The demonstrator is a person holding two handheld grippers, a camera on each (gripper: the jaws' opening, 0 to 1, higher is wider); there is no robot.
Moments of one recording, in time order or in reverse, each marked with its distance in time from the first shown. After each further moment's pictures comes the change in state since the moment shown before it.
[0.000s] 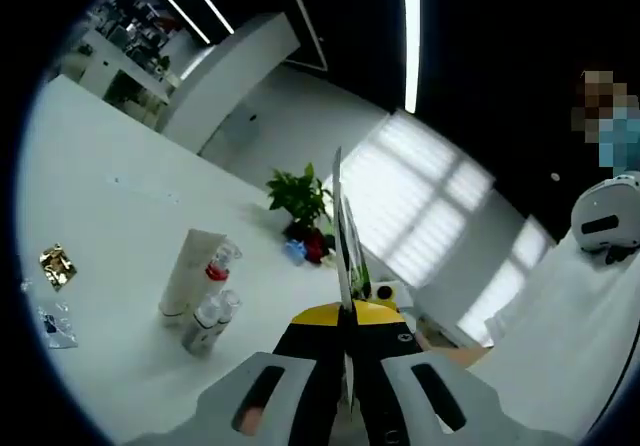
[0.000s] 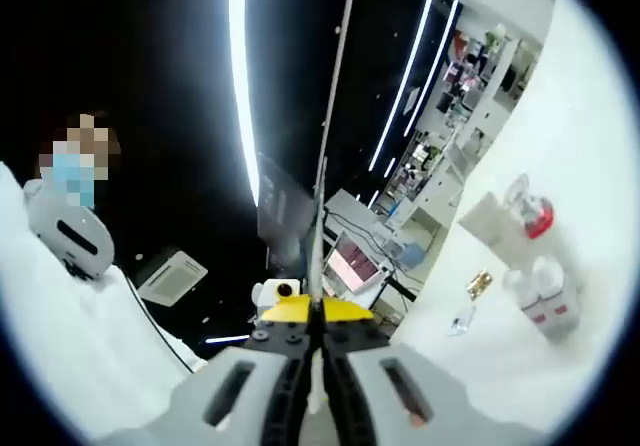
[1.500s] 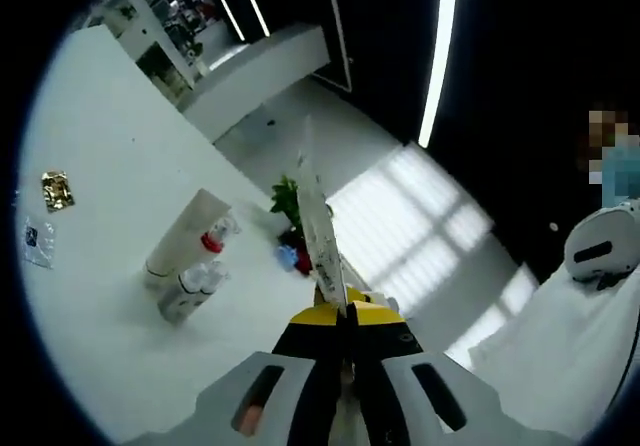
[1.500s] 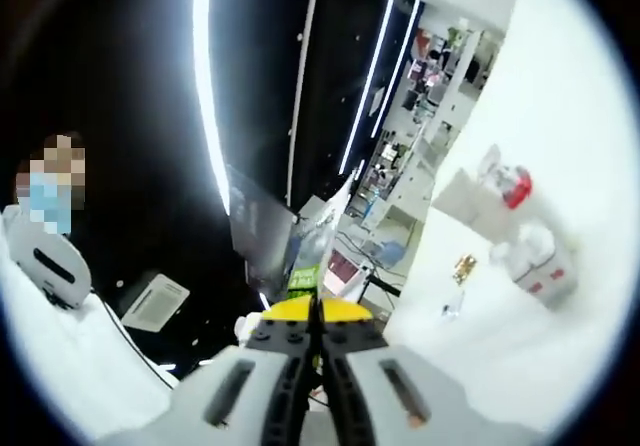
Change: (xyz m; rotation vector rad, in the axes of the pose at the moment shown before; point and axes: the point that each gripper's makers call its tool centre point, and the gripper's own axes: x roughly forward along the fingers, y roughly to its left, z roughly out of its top) left arm -0.013 -0.005 -0.024 -0.189 -0.110 -0.003; right arm 0.010 -0.022 -0.014 0.130 -0.042 -0.125
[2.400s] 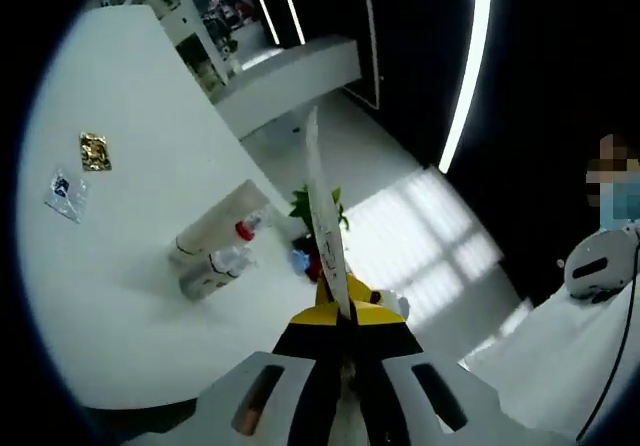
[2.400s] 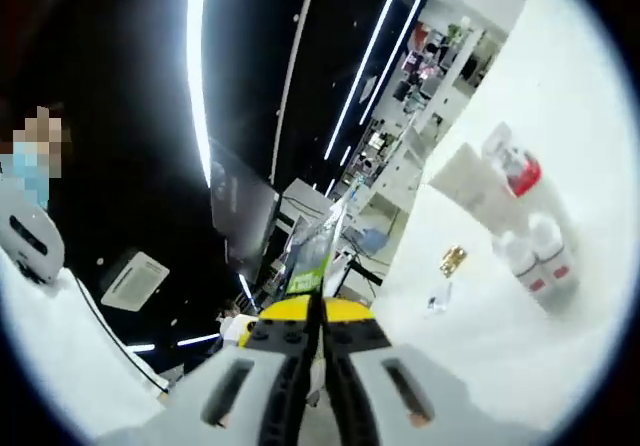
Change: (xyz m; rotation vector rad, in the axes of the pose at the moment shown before) left arm -0.033 0.024 -0.001 -0.127 -0.077 0.061; right arm 0.025 -0.008 -0.021 -0.140 0.081 -0.056
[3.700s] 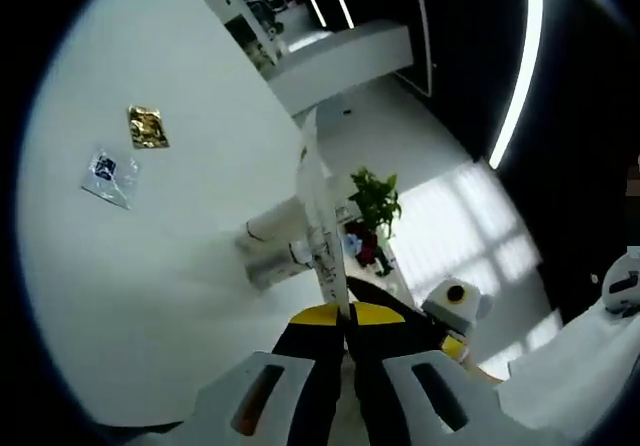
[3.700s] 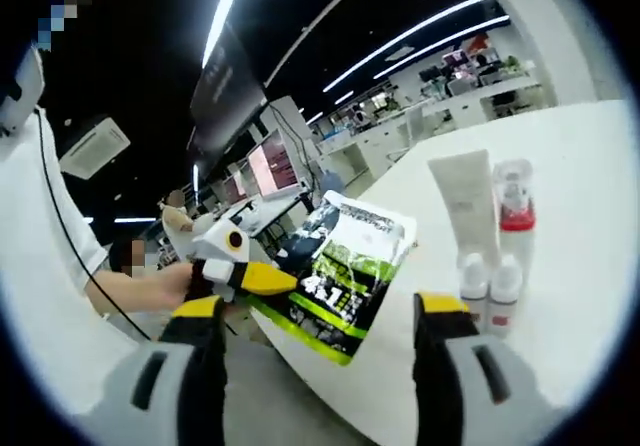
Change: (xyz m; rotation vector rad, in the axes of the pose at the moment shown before) left arm 0.004 0.089 0.000 -0.074 0.093 0.218; right arm -0.010 -0.047 -0.042 -0.396 0.377 -0.177
